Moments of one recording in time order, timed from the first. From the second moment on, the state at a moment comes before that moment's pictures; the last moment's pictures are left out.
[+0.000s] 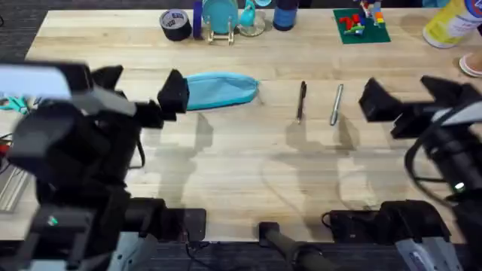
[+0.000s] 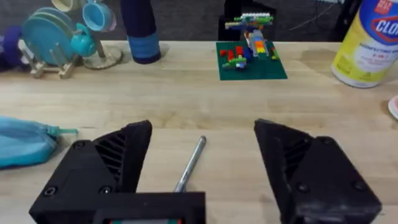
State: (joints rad) left arm 0.00 0.33 0.33 -0.16 0.01 0.06; right arm 0.00 0.25 0.34 -0.31 0.01 0.01
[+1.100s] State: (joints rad) left arm 0.00 1.18 1.15 -0.80 0.45 0.84; right arm 0.01 1.02 1.17 -0.81 -0.11 0.01
